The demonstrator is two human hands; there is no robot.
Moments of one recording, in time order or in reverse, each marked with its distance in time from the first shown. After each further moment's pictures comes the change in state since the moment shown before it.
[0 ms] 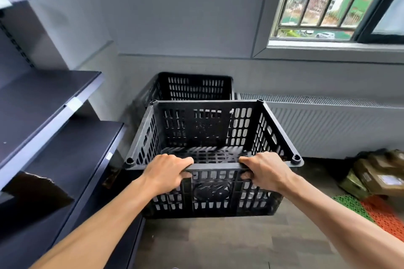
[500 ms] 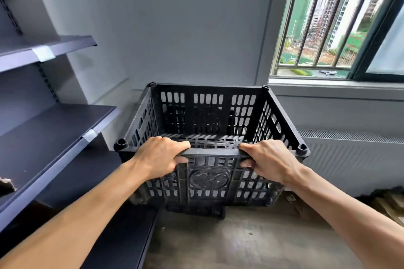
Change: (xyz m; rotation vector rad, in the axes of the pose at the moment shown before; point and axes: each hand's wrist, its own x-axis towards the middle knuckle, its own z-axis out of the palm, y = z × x) left_hand 0.025 -0.029 -0.119 0.161 0.288 0.055; right_hand 0.022 0.019 -0.107 -0.090 0.330 -0.089
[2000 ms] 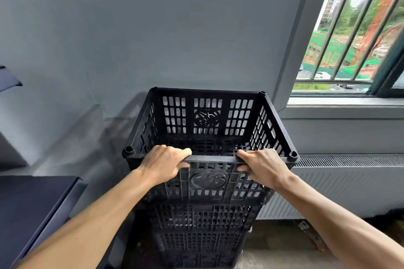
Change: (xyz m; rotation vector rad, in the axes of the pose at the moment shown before) left_hand 0.231 -0.268 0.147 -0.052 0.025 0.093; right_hand 0.307 0.104 0.133 -0.091 -0.035 0.132
